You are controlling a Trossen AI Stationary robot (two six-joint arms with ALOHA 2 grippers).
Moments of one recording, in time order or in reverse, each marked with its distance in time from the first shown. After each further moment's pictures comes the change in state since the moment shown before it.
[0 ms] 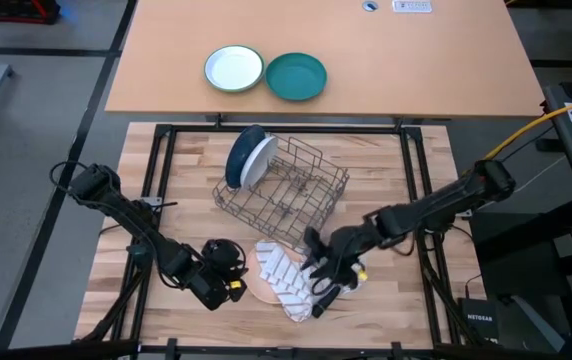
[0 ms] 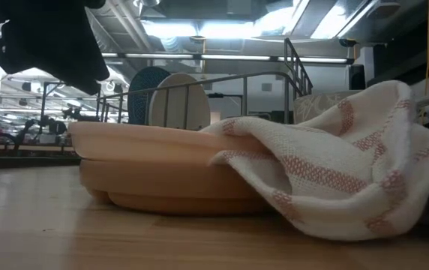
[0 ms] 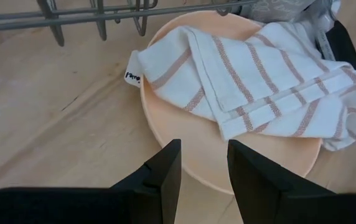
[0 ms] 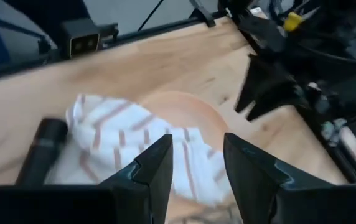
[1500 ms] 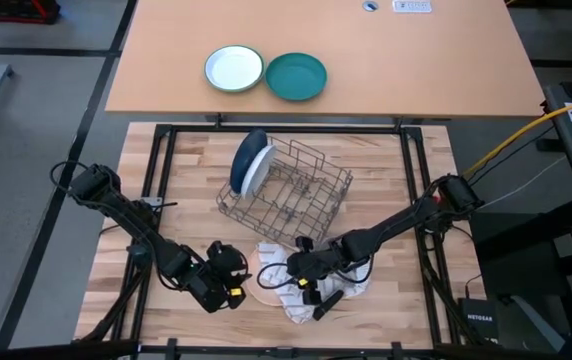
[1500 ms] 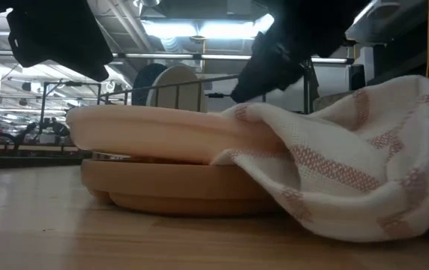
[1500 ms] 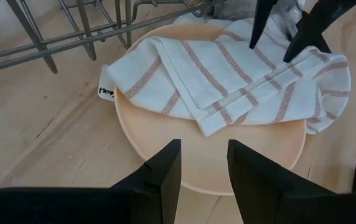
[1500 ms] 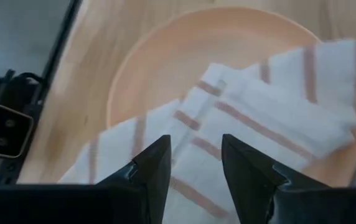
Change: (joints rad) left arm -0.013 0.001 0.000 0.090 0.000 0.180; right arm 0.025 0.354 0.054 0.123 0.160 0.999
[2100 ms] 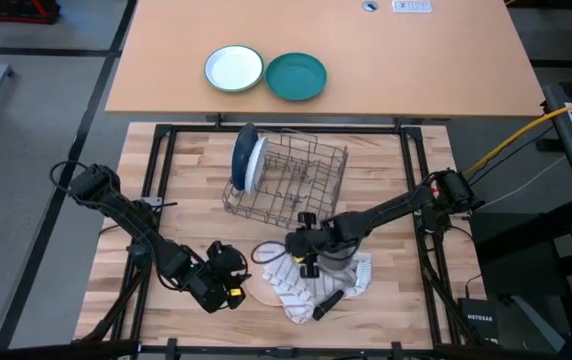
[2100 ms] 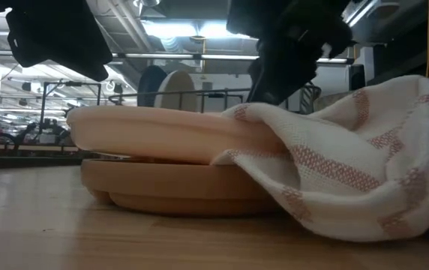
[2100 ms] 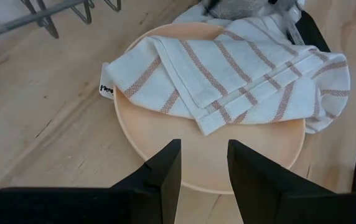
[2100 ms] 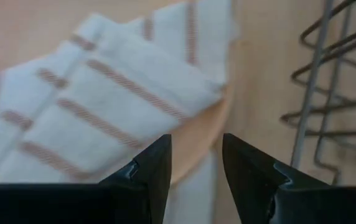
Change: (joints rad) left arm 0.000 0.000 0.000 0.000 0.000 0.000; right arm -0.136 0.000 0.076 -0.297 0.087 -0.145
